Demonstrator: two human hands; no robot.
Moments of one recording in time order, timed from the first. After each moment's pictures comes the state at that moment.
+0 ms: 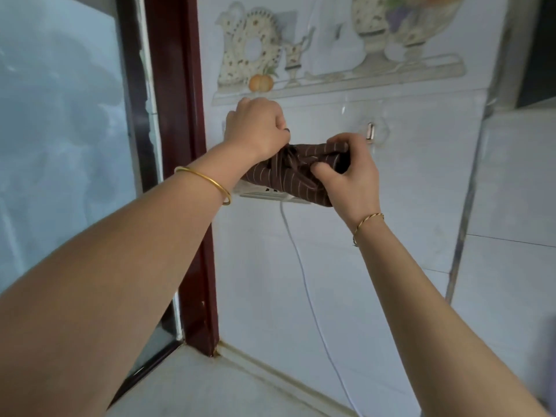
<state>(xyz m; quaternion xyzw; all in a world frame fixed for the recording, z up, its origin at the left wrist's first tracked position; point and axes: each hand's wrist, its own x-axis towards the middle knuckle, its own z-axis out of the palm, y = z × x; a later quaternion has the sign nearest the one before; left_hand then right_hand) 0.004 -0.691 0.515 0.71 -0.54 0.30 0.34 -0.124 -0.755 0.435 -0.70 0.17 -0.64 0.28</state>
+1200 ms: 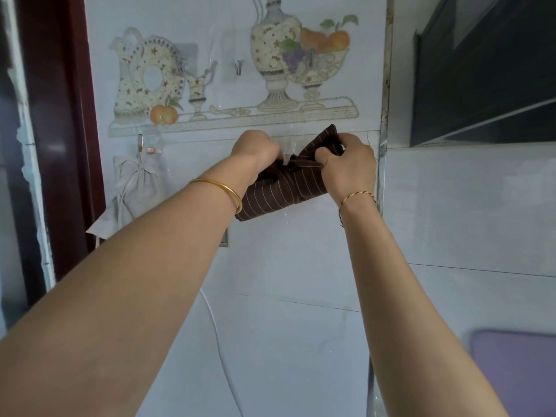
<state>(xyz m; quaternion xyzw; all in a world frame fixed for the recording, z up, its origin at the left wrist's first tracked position) -0.073 -0.834 0.551 0.68 -0.53 -0.01 0.51 -0.204 -0.854 0.508 -0.64 0.35 -0.66 0.19</state>
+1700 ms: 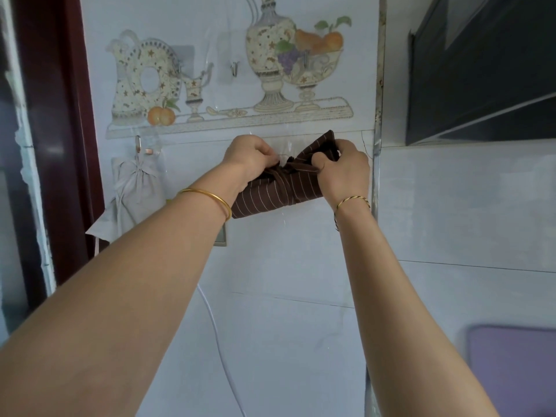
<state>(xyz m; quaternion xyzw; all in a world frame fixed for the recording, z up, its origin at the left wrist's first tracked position) -0.062 -0.831 0.534 0.62 -0.56 -0.01 0.55 -0.206 -0.857 0.500 -0.63 0.35 -0.66 0.21</state>
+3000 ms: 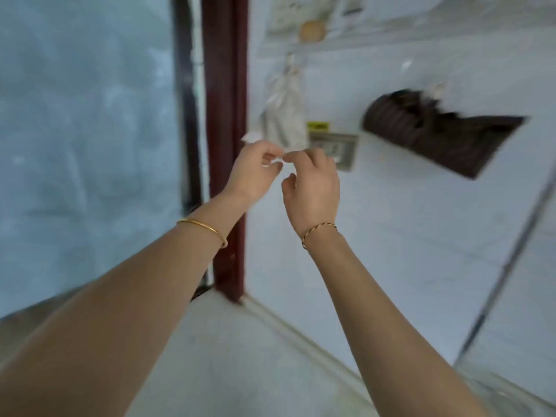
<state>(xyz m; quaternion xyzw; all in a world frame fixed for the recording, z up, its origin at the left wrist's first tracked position) 0.058 -0.681 0.386 0.67 -0.45 0.09 0.58 -0.040 -0.725 0.363 -0.78 0.16 -0.61 0.04</state>
